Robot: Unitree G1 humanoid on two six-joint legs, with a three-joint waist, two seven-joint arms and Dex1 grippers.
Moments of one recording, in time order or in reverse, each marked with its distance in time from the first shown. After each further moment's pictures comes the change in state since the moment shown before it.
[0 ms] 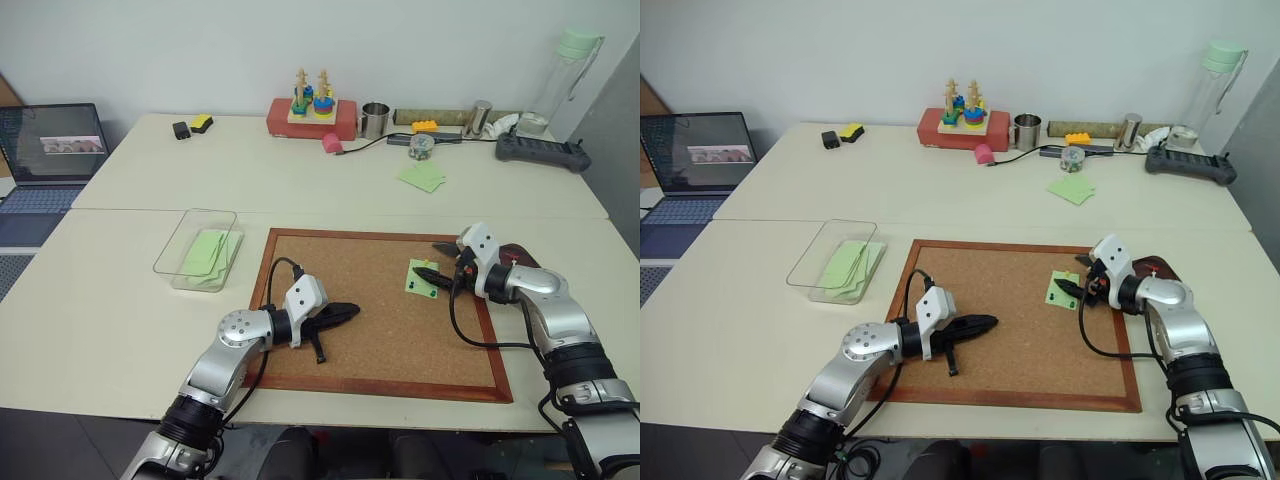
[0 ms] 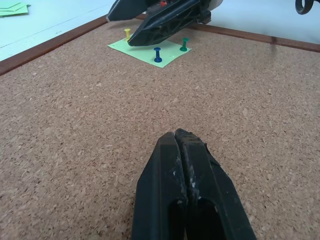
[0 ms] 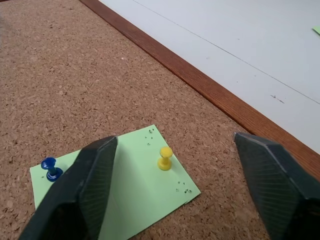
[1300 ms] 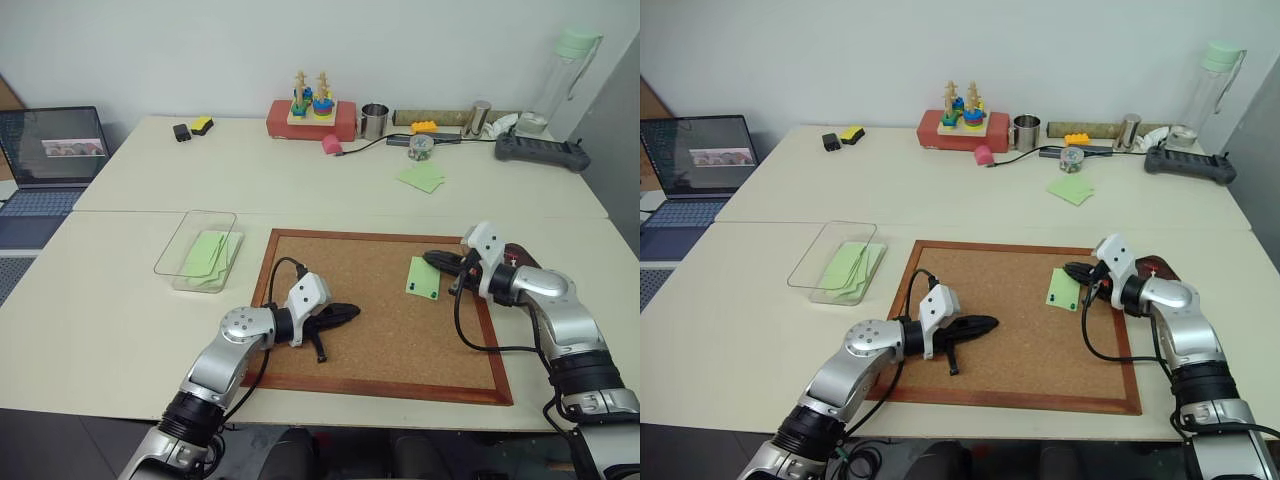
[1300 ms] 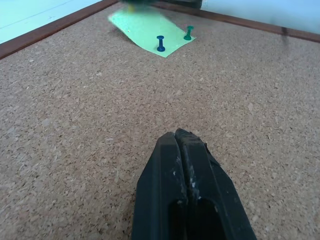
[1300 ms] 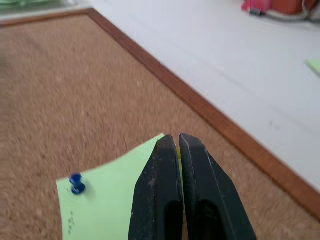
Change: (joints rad) left arm -0.023 0.005 -0.011 -0.001 0.028 0.078 0.008; right arm 0.047 -0.007 -0.037 -0.142 0.015 0.001 0.021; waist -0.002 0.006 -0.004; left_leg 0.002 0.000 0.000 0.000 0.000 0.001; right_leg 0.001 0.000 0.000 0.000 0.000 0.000
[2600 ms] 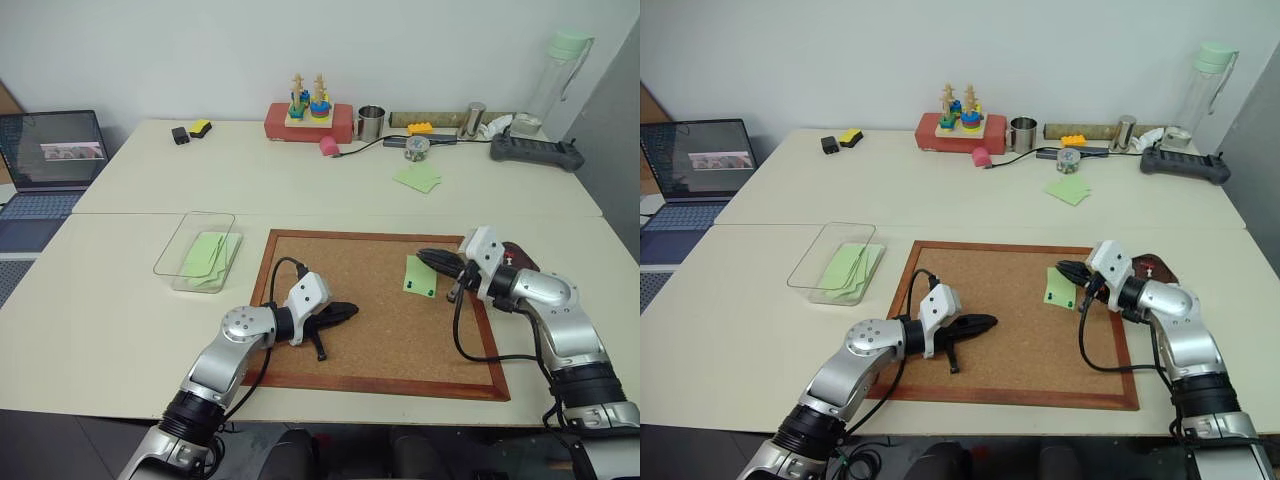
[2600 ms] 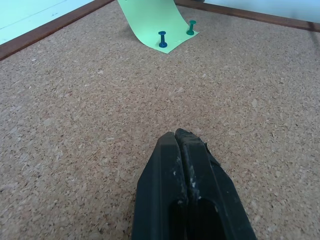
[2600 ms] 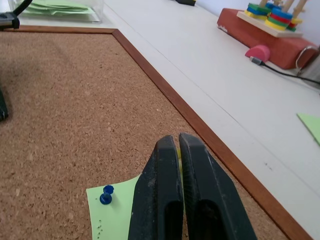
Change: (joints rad) left arm 0.005 0.000 -0.008 -0.003 0.016 0.009 0.019; right arm 0.073 0.008 0.013 -0.072 -0.085 -0.230 -0.013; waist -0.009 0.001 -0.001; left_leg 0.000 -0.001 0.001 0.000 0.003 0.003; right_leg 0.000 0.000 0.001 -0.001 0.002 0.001
